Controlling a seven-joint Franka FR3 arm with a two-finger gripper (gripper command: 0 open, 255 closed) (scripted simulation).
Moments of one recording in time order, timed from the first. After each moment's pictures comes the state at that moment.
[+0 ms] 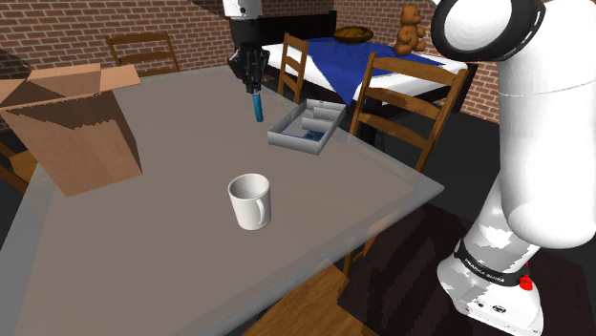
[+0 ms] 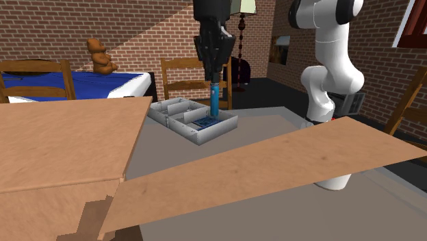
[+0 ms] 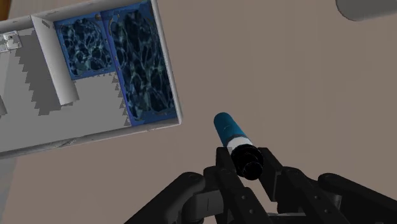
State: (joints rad) arm 0.05 0.41 0.10 -1.13 -0.04 1.53 0.11
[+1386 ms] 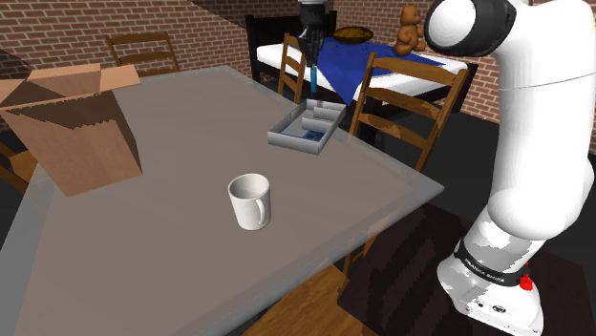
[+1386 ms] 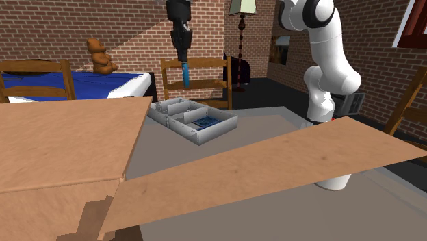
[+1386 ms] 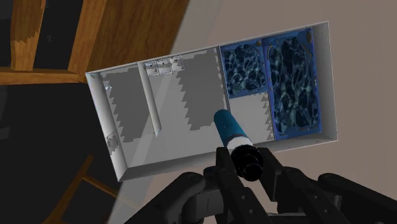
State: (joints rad) arm -0.25 0.43 -0.02 -1.04 0.00 1.46 -0.30
